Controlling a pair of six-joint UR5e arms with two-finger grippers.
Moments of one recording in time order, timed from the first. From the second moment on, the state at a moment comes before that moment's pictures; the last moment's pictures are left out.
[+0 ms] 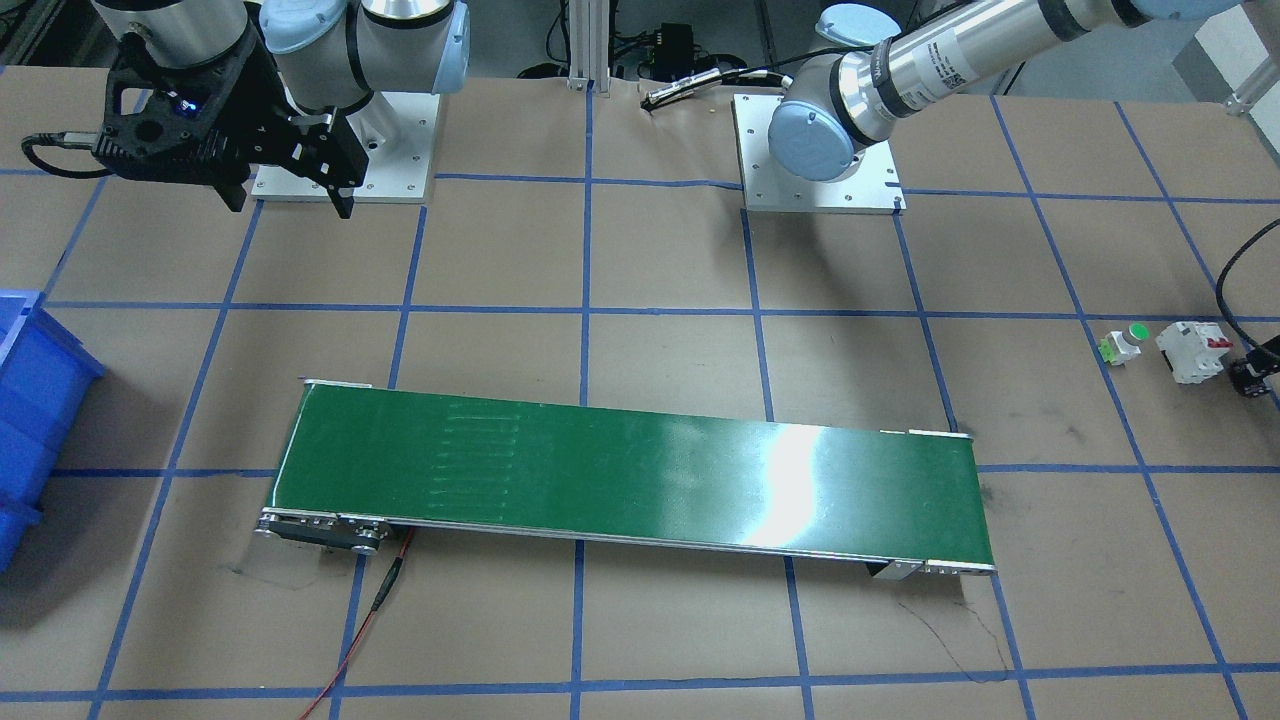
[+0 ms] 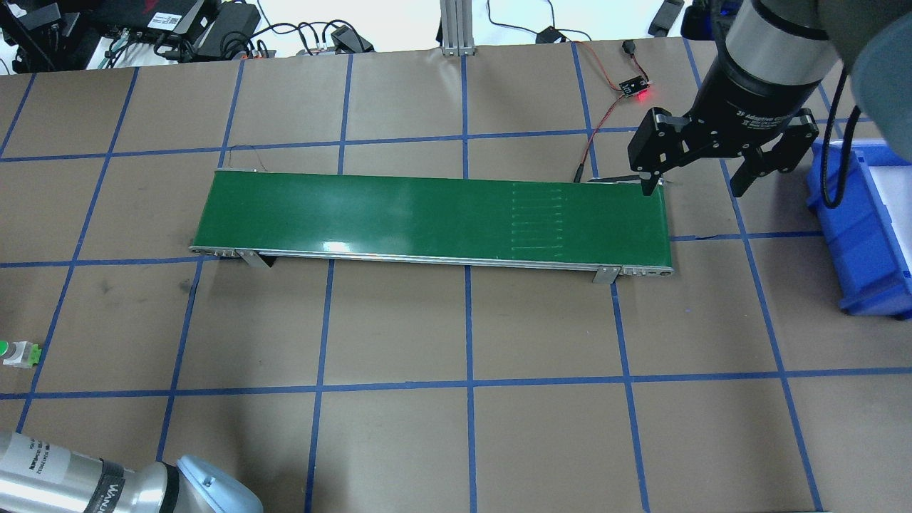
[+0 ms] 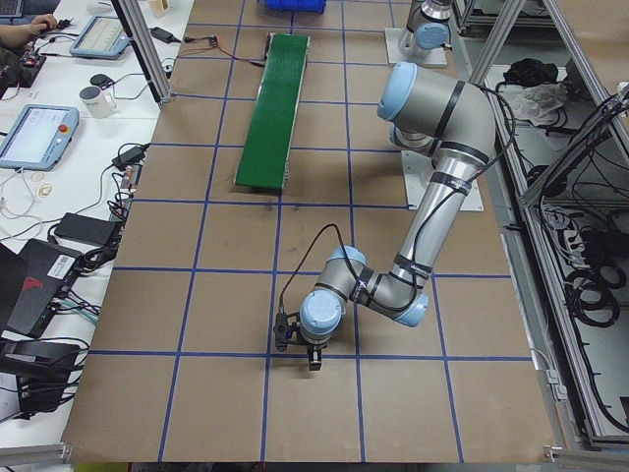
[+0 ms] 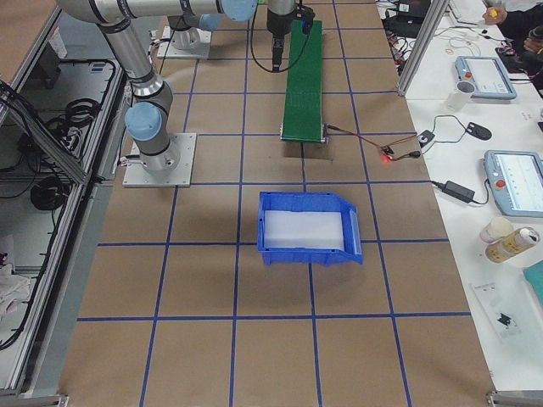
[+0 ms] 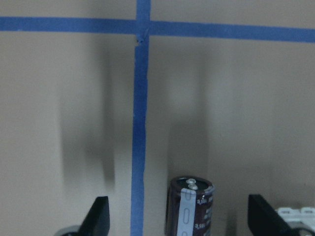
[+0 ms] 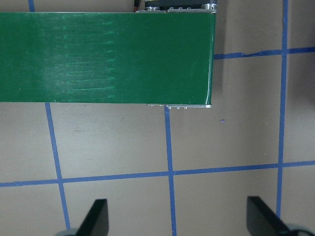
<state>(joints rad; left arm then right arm) -0.46 -2.23 -1.47 -0.99 1.53 1.06 1.56 -1.65 1.60 -1.47 -1.56 0.05</state>
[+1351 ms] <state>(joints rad) -0.46 -2.25 -1.48 -0.99 1.54 1.07 1.56 -1.65 1.60 -1.47 -1.56 0.05</state>
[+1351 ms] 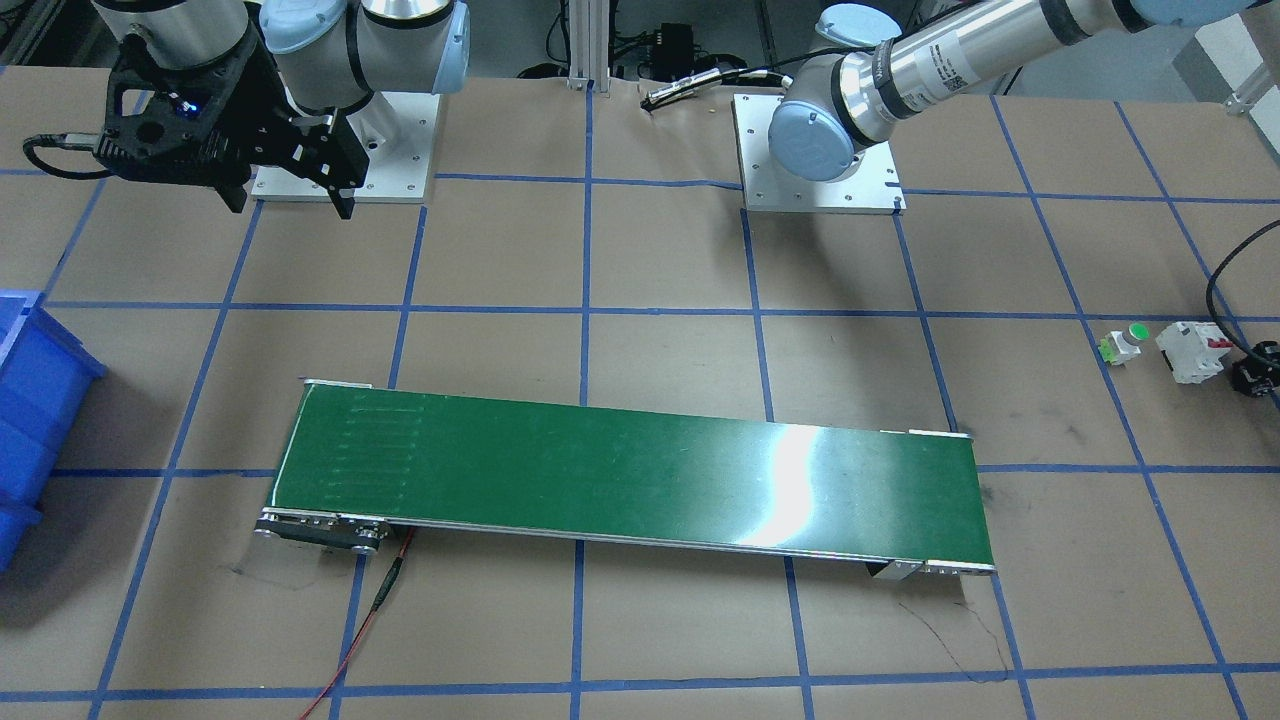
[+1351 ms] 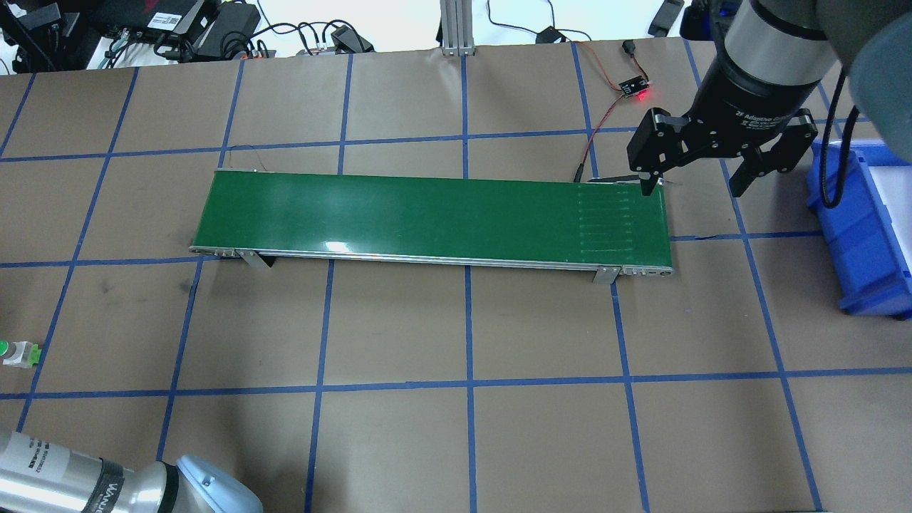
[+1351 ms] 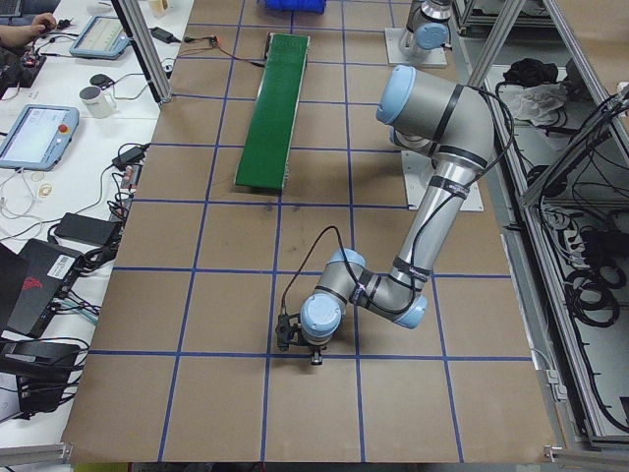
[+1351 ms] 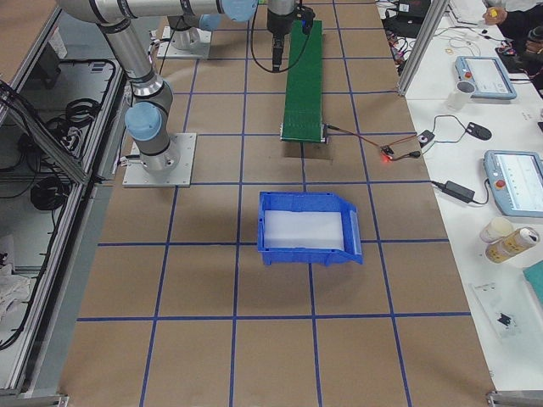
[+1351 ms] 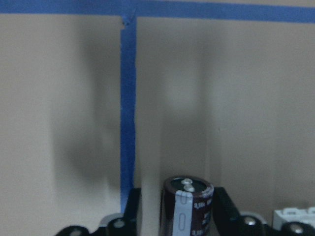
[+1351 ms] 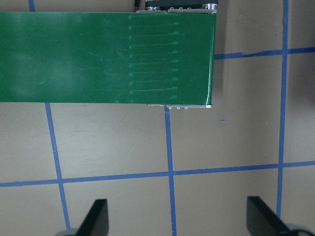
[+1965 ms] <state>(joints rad) -0.47 -2.15 -1.46 -1.06 1.54 1.05 1.56 -1.65 1.60 -1.47 -1.56 0.06</state>
